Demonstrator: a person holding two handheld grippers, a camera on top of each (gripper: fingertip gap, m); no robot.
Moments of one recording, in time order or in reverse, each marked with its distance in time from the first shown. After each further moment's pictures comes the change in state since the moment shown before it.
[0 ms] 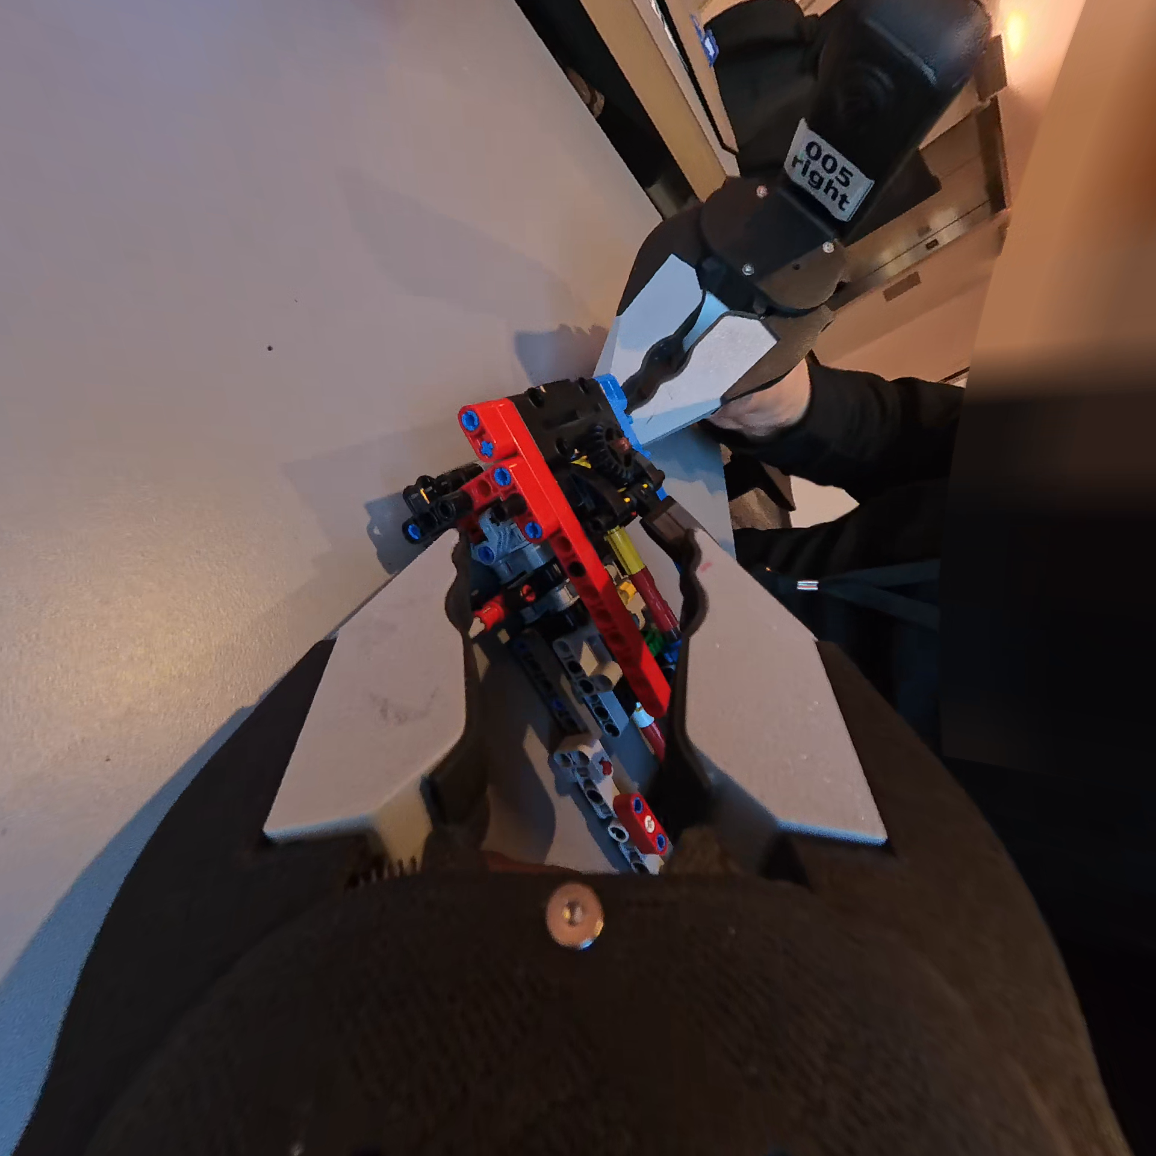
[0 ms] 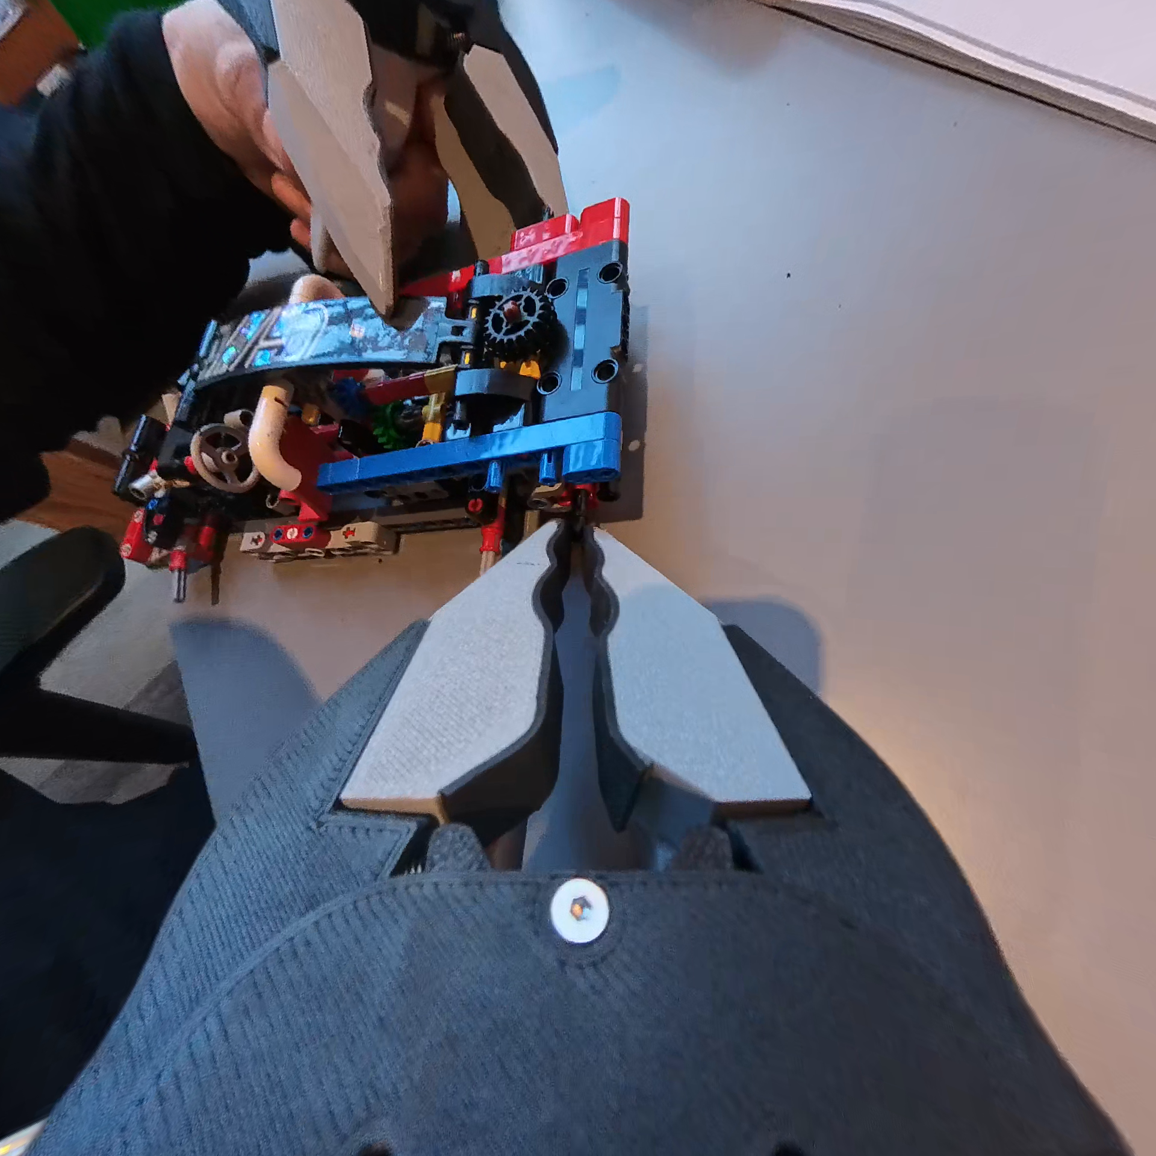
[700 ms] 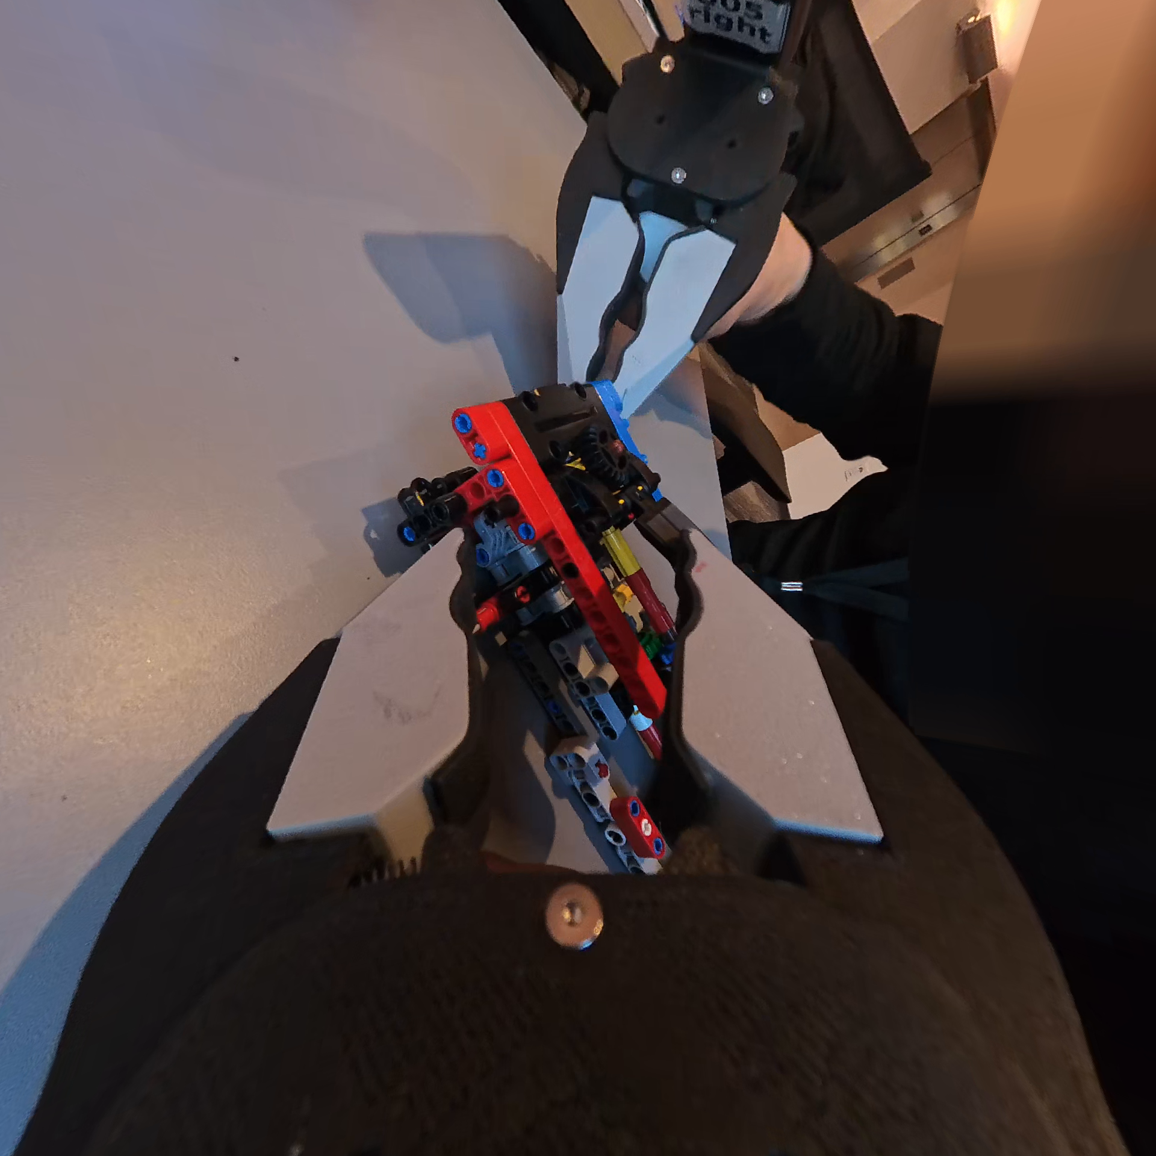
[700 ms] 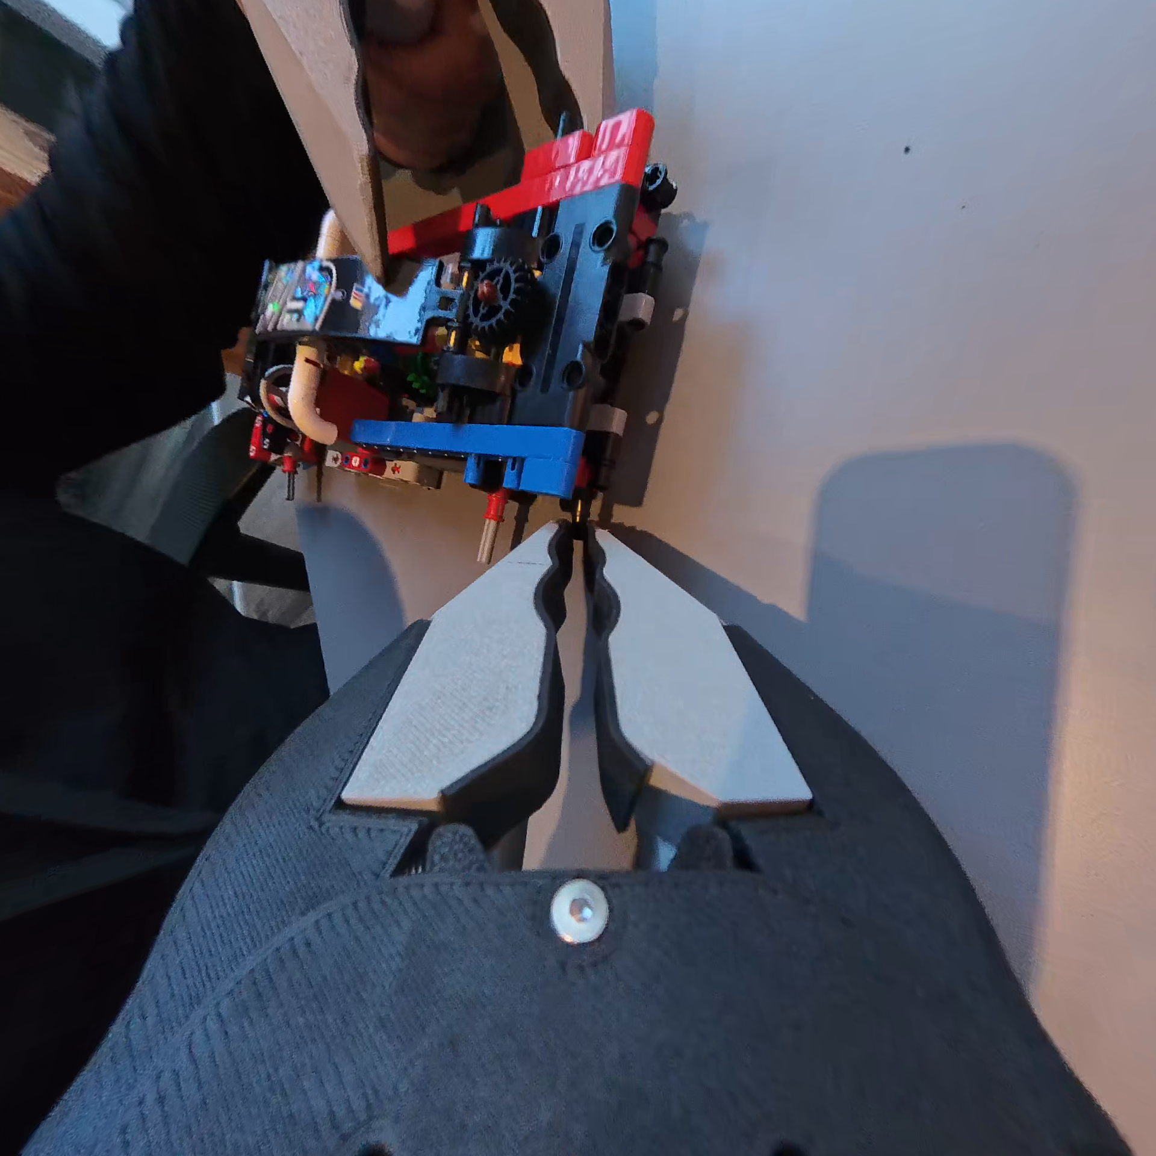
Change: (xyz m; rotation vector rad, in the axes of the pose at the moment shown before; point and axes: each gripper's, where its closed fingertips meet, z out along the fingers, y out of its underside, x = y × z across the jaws) left arm 0.005 0.000 0.005 -0.007 0.014 0.021; right arm -0.001 0.009 -0.007 -0.275 -0.300 0.075
